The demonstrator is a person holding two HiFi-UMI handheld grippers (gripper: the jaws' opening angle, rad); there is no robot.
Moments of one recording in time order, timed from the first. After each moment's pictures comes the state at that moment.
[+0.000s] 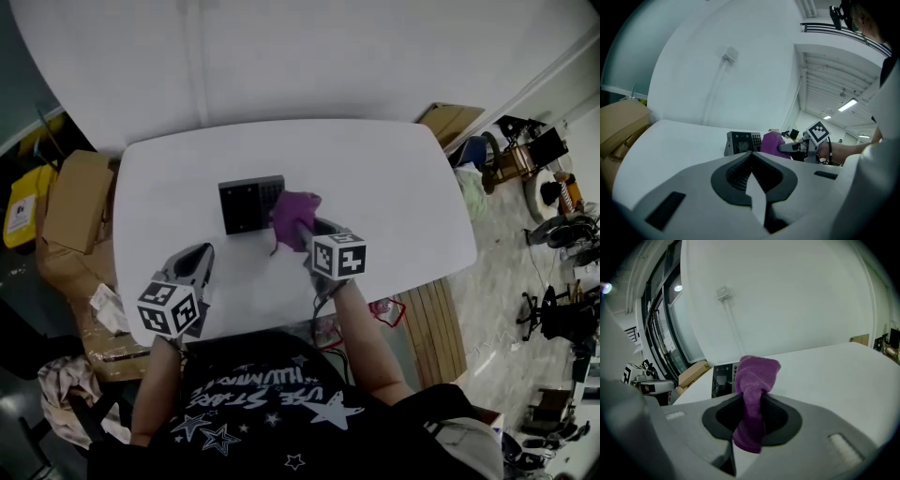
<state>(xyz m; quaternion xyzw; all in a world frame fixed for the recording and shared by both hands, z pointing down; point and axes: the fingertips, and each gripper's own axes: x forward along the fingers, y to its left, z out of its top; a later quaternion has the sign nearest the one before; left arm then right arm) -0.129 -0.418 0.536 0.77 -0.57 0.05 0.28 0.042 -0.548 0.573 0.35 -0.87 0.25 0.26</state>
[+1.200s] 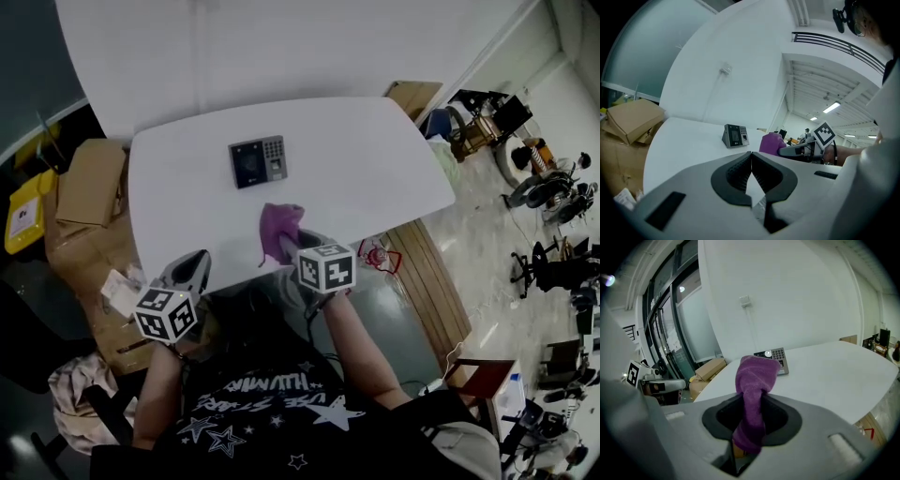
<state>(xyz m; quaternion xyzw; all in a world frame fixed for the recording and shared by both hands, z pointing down) -0.150 -0.239 0.517 0.81 -0.52 0.03 0.27 0.013 -0.324 0.540 0.38 -0.86 0.24 0.24</state>
